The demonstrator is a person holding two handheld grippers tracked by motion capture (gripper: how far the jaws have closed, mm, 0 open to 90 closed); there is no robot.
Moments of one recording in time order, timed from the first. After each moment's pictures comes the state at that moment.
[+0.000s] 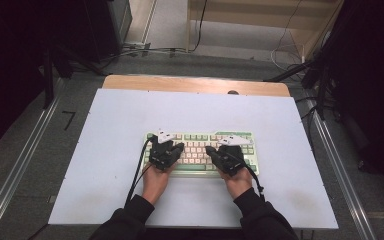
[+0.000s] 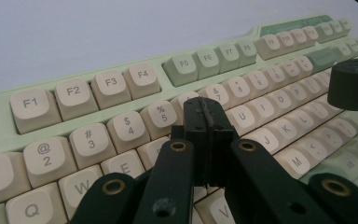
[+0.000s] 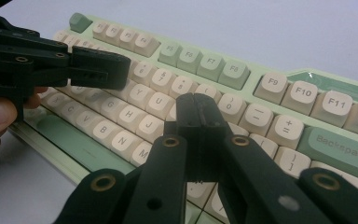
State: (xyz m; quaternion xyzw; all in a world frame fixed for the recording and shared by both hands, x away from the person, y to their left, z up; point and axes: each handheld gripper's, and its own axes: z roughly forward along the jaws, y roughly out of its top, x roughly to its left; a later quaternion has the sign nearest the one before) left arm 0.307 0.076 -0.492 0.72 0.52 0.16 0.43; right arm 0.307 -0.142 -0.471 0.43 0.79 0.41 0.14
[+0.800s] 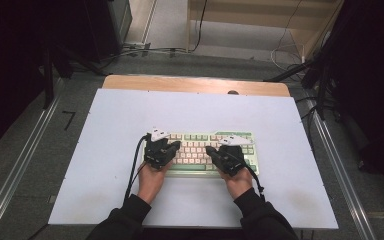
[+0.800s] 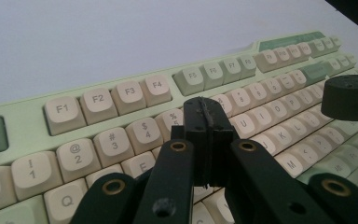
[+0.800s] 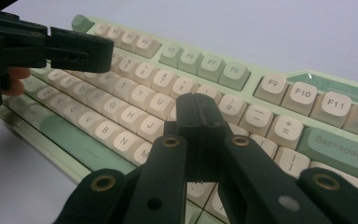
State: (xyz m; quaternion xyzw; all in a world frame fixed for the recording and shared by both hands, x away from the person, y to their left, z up) left arm 0.304 0.090 -0.481 0.71 0.53 0.15 0.44; right arm 0.306 -0.143 -0.470 0.43 0.79 0.41 0.14
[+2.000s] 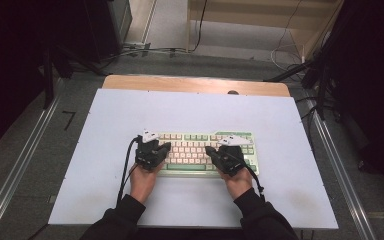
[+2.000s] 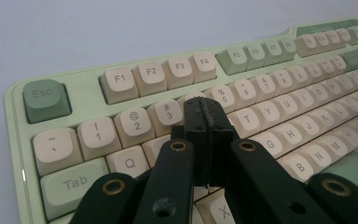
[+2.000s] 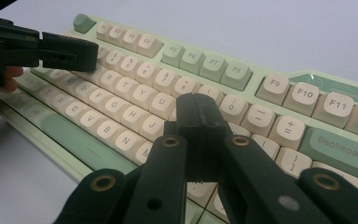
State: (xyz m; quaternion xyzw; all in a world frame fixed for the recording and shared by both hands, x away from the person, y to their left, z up) left arm 0.302 0.111 -0.490 0.71 0.55 0.16 0.42; right arm 0.306 -0.142 -0.469 0.43 0.79 0.41 0.14
